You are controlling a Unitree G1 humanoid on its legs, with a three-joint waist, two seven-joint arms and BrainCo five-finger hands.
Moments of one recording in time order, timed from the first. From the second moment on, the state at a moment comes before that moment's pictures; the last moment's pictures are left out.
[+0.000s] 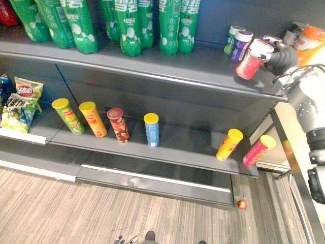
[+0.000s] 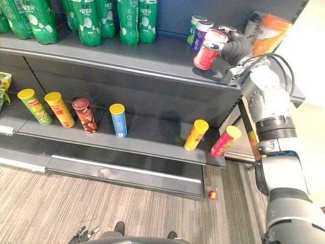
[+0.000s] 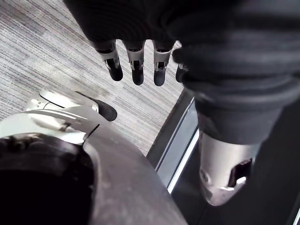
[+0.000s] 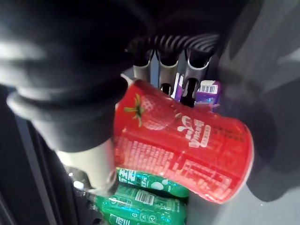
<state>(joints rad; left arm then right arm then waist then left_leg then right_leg) 0.30 0.16 0.08 0.88 -0.33 -0.07 0.00 -0.98 -0.73 0.13 0.50 0.67 0.18 0.20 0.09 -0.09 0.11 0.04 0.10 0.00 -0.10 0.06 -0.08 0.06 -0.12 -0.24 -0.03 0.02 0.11</state>
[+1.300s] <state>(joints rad) 0.28 0.16 0.08 0.86 -0.33 -0.06 0.00 -1.08 -0.73 0.20 0.65 0.63 0.17 0.23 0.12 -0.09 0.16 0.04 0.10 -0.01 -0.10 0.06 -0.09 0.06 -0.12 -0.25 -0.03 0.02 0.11</state>
